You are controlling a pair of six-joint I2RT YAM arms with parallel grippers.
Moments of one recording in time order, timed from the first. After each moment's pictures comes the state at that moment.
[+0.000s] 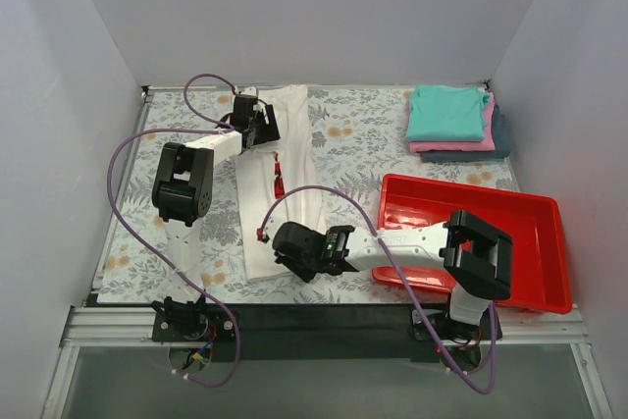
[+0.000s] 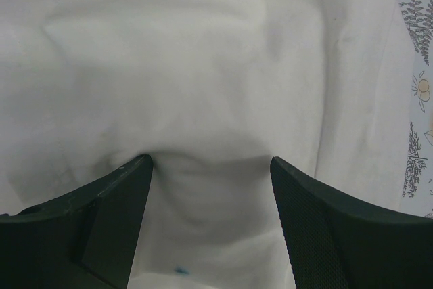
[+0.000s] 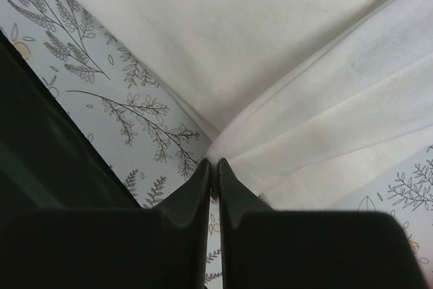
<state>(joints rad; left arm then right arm) -0.24 2.19 1.50 -0.01 -0.04 -0.37 1.33 1.70 1.08 -0.39 0.13 0.24</state>
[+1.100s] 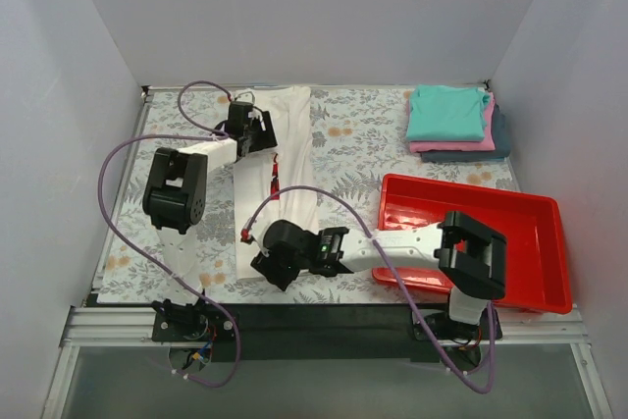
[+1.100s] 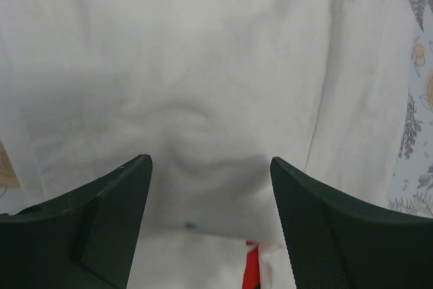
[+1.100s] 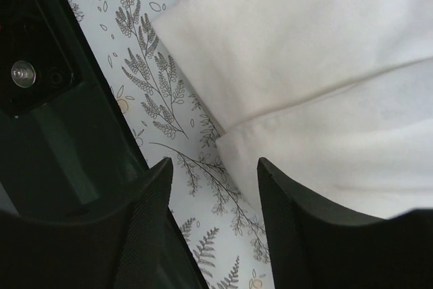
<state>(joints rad) -0.24 2.11 1.40 0.04 -0.02 -0.37 1.35 1.78 1.15 -0.21 0.00 0.20</state>
